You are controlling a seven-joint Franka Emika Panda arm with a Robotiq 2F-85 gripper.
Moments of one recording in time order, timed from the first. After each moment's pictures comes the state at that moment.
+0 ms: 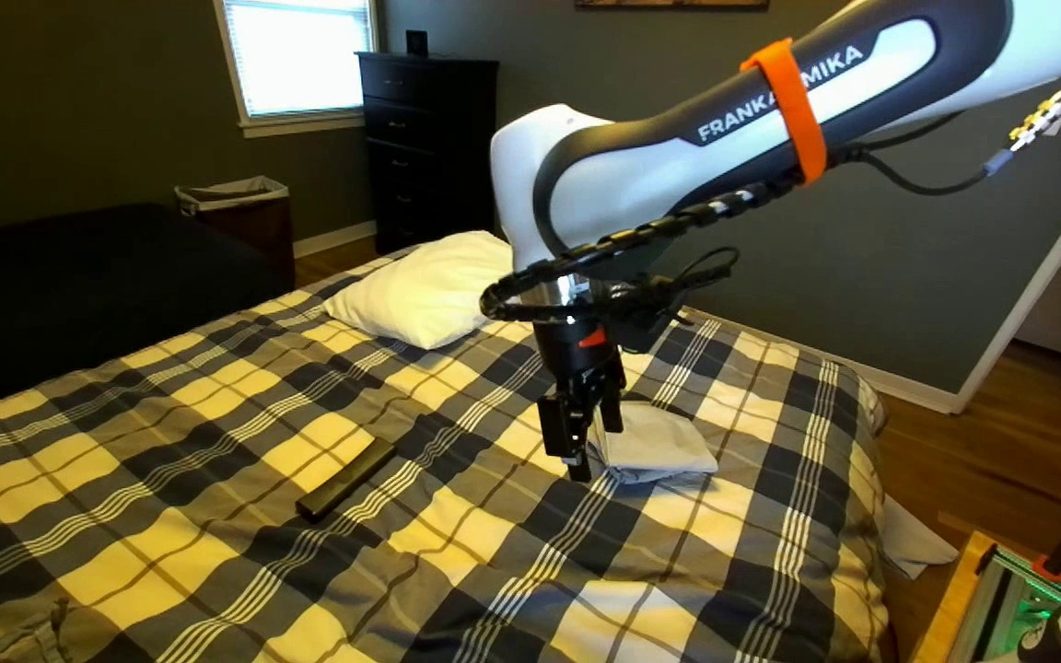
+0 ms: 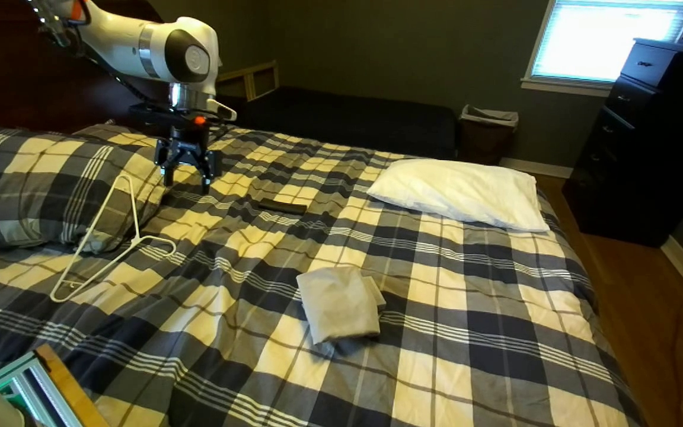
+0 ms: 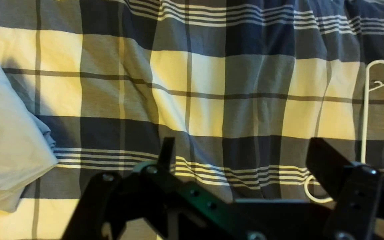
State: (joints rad) arm 0.23 0.17 0.24 -2.02 0.04 1.84 0.07
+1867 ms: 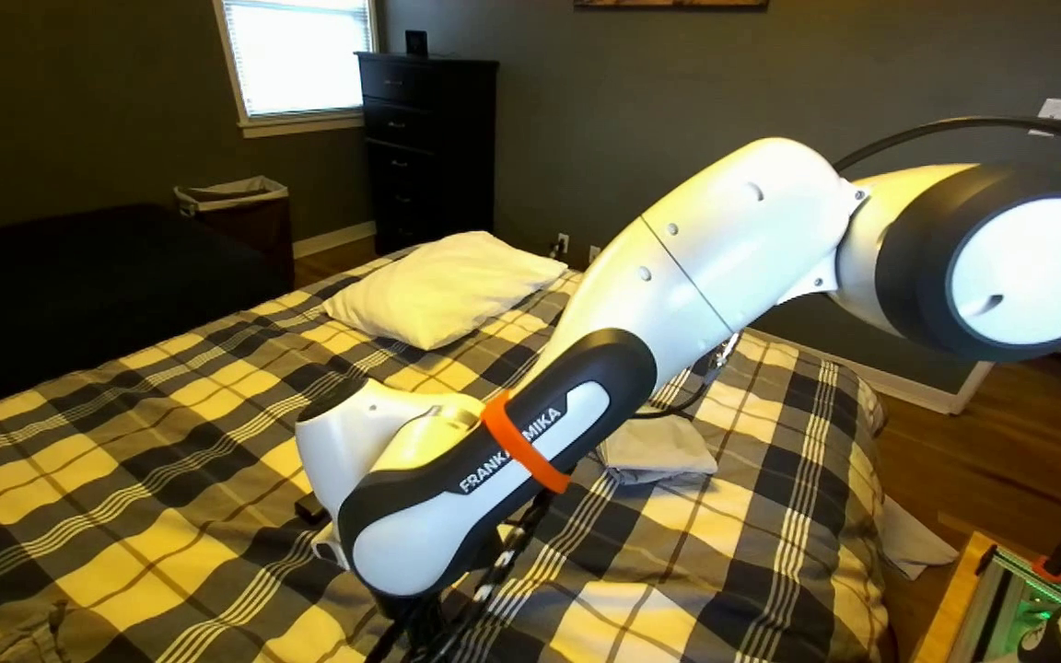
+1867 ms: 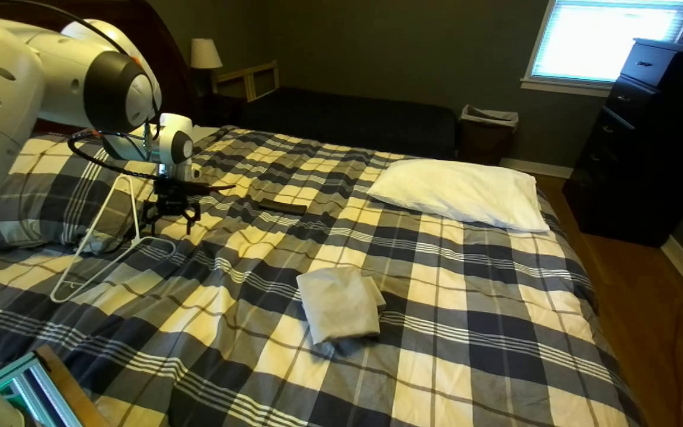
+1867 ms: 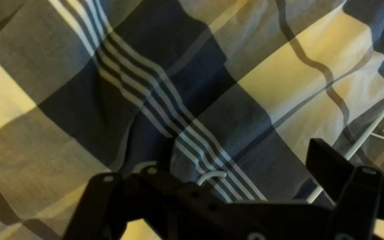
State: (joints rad) arm 0.45 0.91 0.33 -1.51 -0.15 2.05 -0.46
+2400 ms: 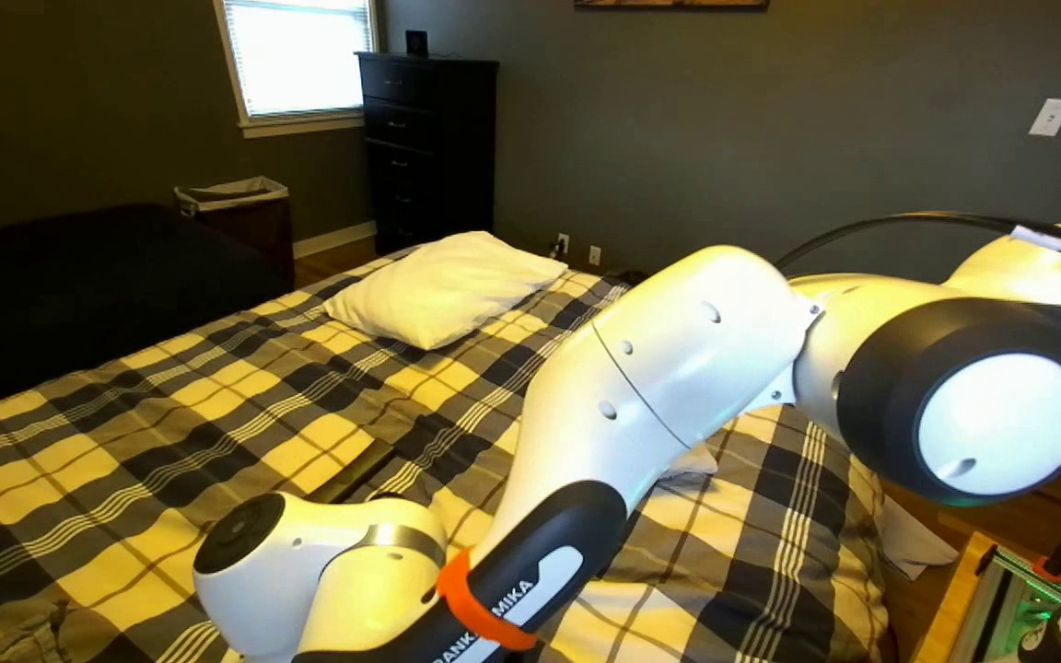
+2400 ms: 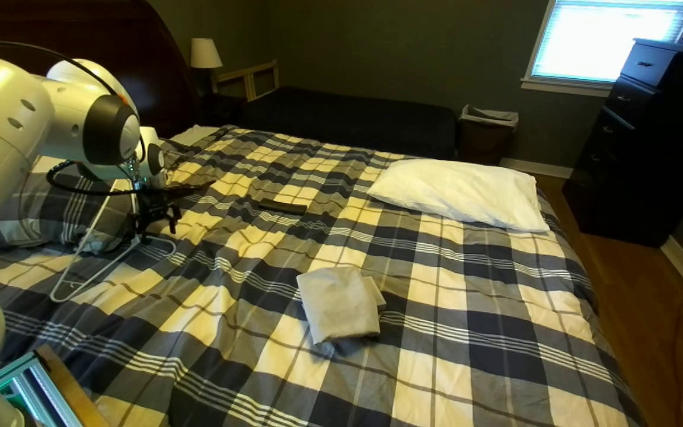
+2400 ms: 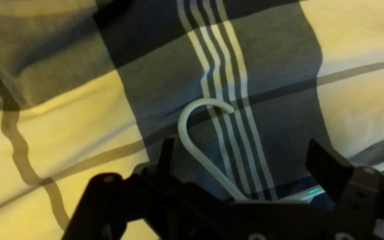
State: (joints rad) arm 0.61 1.10 0.33 -1.28 -0.33 2.12 -0.65
